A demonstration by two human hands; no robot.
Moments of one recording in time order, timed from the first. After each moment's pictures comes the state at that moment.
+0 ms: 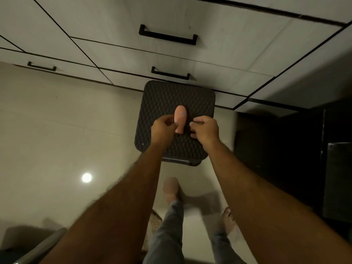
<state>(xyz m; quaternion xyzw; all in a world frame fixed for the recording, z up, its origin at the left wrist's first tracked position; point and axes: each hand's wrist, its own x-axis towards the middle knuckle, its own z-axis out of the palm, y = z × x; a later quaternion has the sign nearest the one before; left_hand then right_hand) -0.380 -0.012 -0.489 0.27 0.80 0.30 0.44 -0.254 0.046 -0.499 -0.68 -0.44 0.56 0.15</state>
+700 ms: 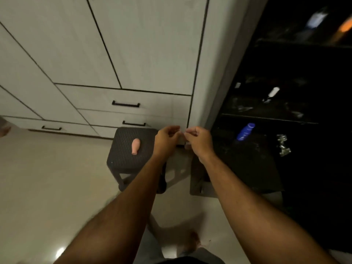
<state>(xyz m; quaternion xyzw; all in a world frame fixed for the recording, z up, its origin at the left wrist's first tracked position) -0.097 -0.073 -0.172 0.41 0.70 0.43 0.39 0.022 -0.029 -0.185 -0.57 -0.54 0.53 0.34</state>
